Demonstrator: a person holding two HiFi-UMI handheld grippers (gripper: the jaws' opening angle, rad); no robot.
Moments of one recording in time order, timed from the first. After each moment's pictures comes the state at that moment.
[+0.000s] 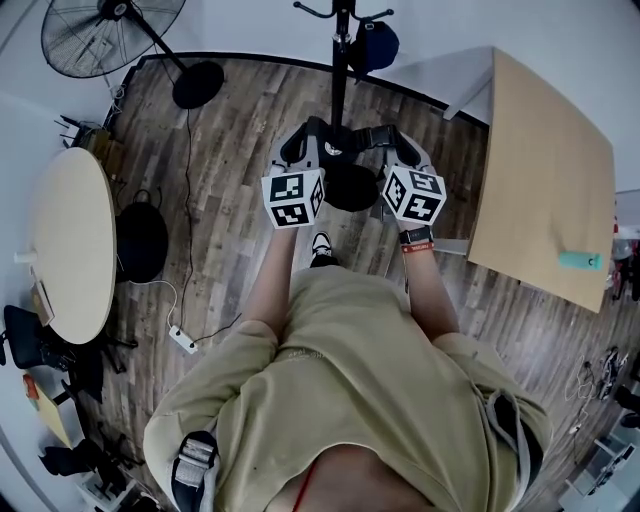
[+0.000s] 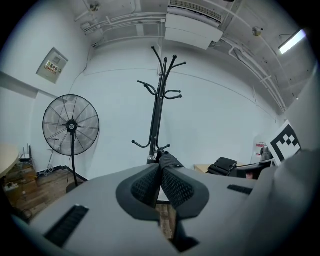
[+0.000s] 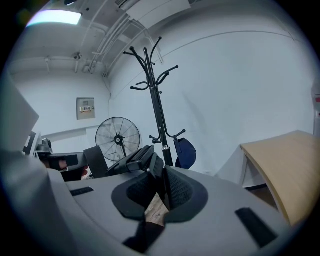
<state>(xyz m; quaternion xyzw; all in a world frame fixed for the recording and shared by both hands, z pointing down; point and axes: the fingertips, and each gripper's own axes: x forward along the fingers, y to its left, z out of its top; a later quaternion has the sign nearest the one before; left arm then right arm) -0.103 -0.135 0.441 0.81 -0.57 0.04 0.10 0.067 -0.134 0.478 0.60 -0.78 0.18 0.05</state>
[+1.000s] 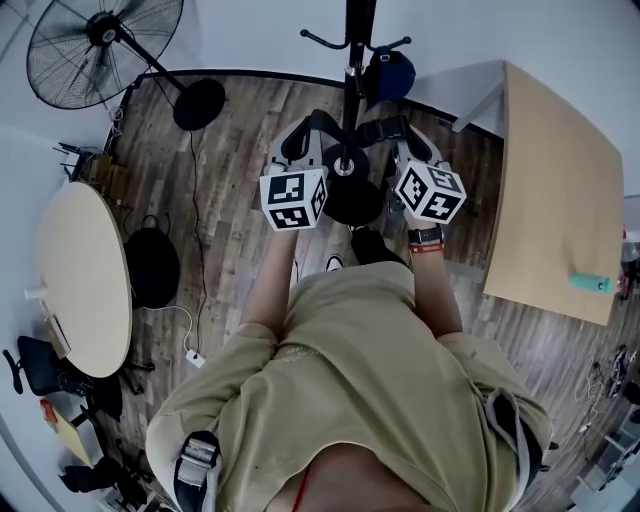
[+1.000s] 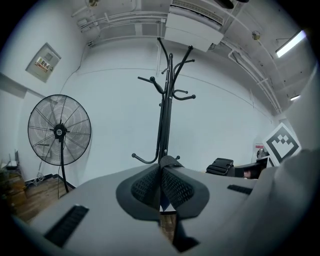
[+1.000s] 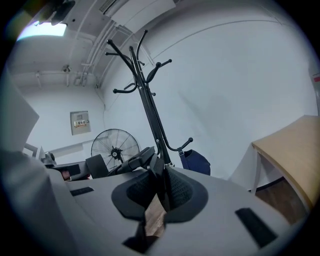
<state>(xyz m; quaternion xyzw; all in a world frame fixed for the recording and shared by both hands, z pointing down) -0.127 -0.285 0.405 0.83 -0.55 0.03 0.07 0.045 -0.284 0.445 0.60 -0.77 0.21 -0.02</state>
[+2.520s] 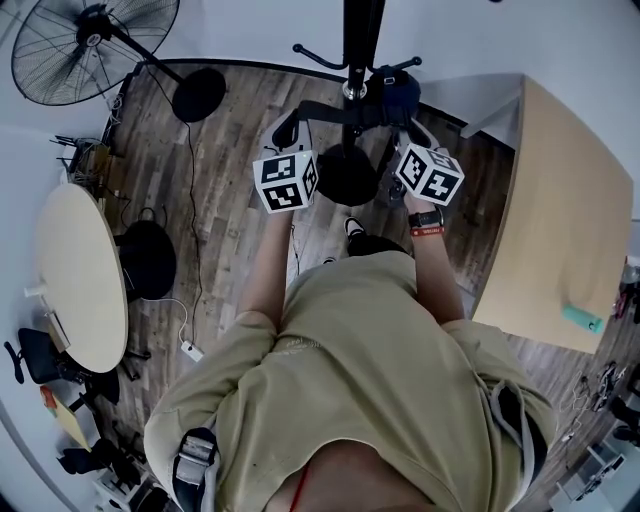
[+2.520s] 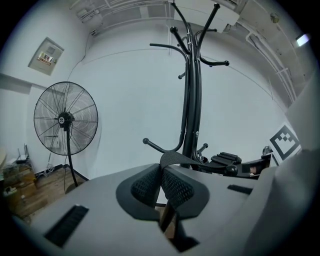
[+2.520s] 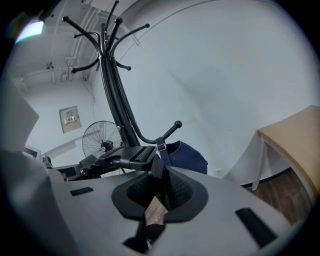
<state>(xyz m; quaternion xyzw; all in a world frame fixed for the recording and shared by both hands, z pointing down) -0.125 -0.441 0.471 0.79 -0.59 0.07 0.13 0.080 -0.445 0.513 0.58 -0.76 0.27 0.02</state>
